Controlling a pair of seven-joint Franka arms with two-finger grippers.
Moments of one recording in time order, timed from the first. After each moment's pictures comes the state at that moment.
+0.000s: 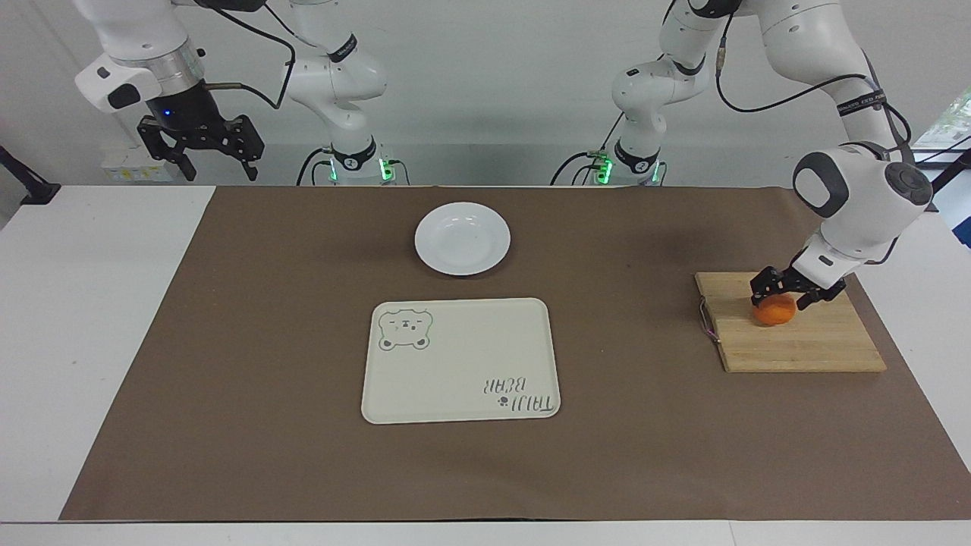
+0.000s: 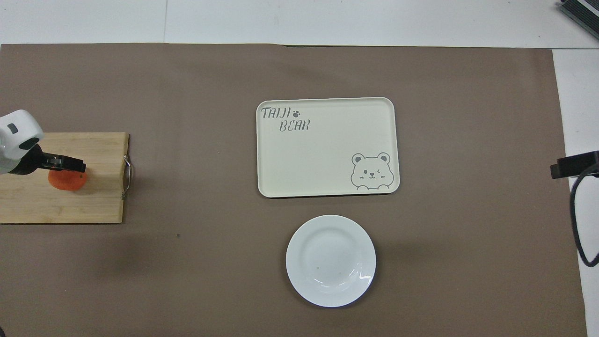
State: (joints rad) left arm 0.28 0.19 -0.10 -1.97 -0.02 2.18 0.37; right arm 0.11 -0.08 -0.17 -1.57 -0.04 1.50 -0.09
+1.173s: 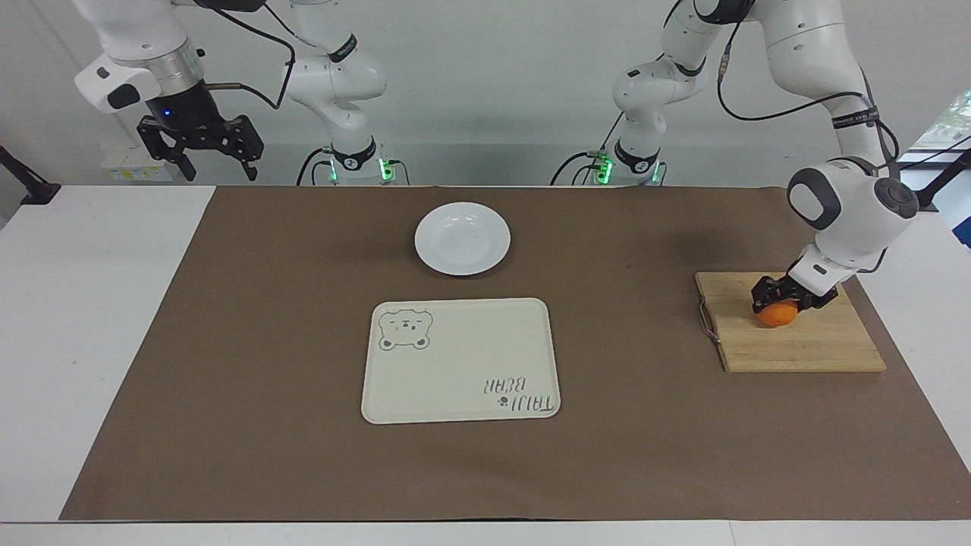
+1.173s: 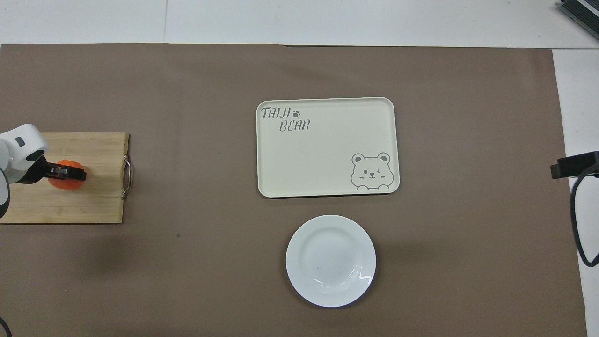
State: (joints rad) left arm 0.33 0.23 -0.10 -2.04 -0.02 2.27 0.41; right arm 0.11 -0.08 -0.17 -1.57 -0.04 1.50 -0.09
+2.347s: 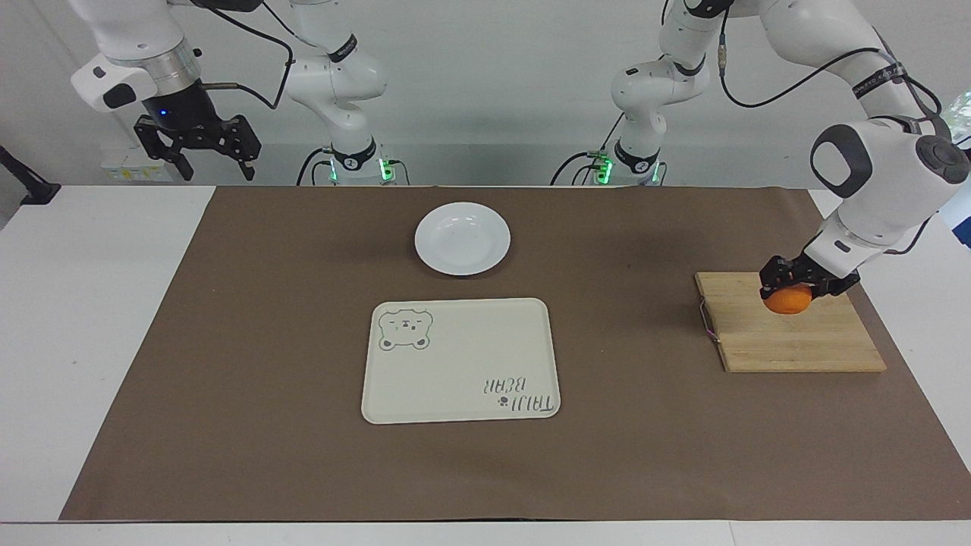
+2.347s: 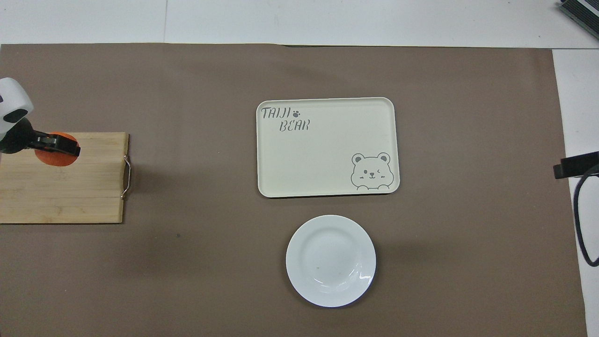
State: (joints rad) left arm 0.21 0.17 -0.12 -1.75 -0.02 1.89 0.27; right arm 0.11 -0.08 -0.18 -1.57 -0.04 1.49 -0.09
